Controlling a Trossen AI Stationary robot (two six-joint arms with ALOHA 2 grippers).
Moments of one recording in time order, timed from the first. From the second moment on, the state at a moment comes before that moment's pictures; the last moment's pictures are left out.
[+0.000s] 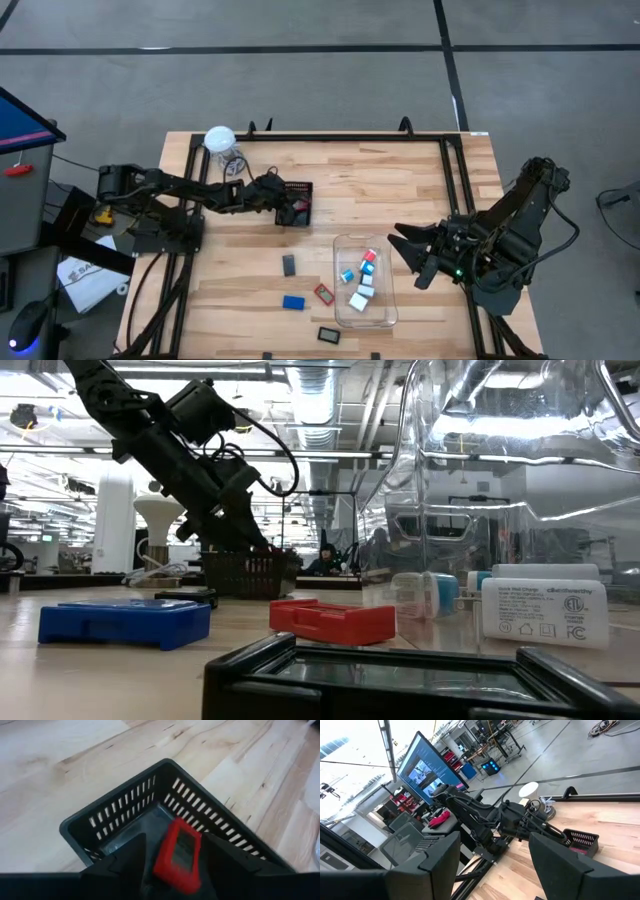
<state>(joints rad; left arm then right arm) 0.18 1.44 0.54 0.20 -0.28 -0.53 0.89 1.36 1.45 -0.52 1.39 1.12</state>
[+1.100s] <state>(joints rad) -0.31 1.33 0.60 0.03 -0.04 0.21 0.90 1.36 1.45 -0.52 1.34 1.11</state>
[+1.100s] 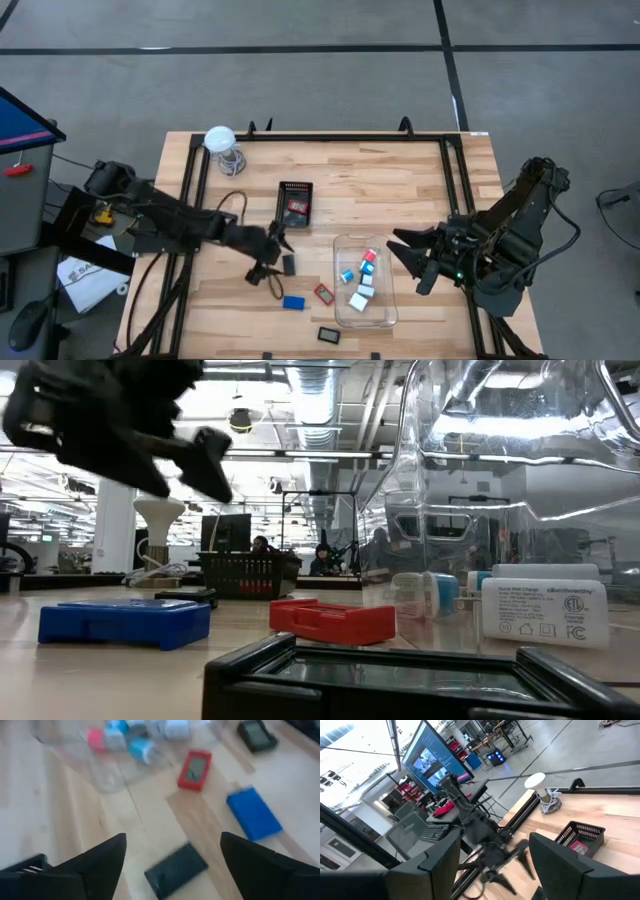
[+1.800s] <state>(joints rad) -0.26 1.65 0.79 -0.21 0.14 0.74 0.90 1.36 1.45 -0.51 1.33 1.11</state>
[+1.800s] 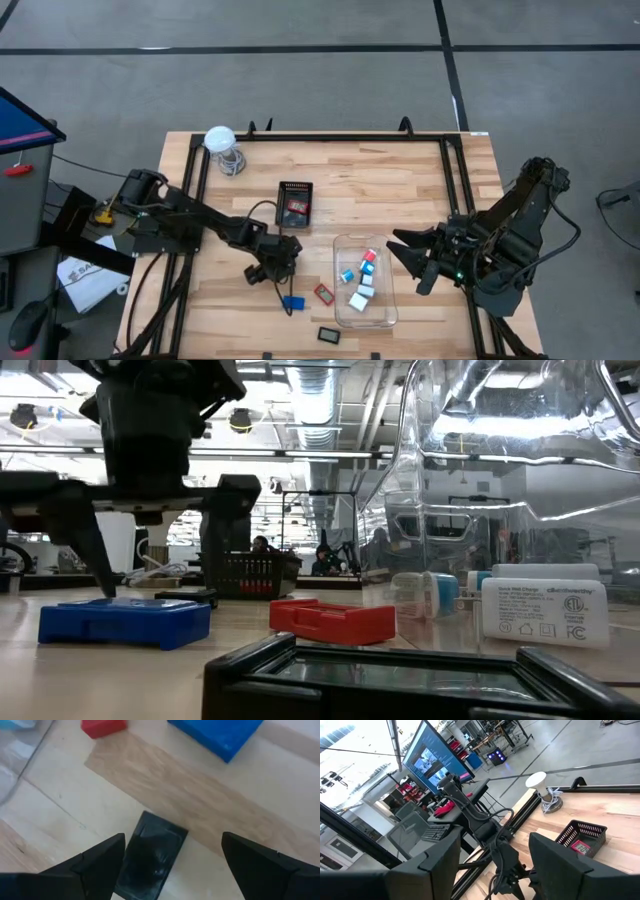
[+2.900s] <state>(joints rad) -0.16 1.70 0.79 -0.19 0.20 0.31 0.90 1.36 1.45 -0.52 1.33 1.11</state>
